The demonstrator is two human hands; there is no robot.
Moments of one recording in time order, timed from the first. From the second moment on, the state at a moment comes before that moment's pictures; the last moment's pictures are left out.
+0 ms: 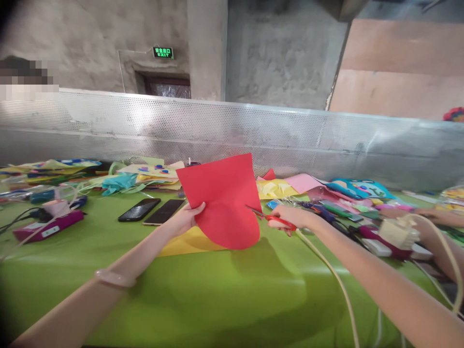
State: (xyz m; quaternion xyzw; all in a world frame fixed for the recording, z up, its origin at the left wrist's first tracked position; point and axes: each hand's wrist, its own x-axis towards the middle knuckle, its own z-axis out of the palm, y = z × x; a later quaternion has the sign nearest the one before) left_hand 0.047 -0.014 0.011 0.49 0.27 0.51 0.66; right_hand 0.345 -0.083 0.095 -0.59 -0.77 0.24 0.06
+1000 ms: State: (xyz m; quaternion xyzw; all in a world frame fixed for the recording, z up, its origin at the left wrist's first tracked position) left_hand 0.045 -0.020 0.016 0.49 0.27 0.49 0.67; right_hand 0.346 -0.080 0.103 -0.59 -0.77 0.25 0.02
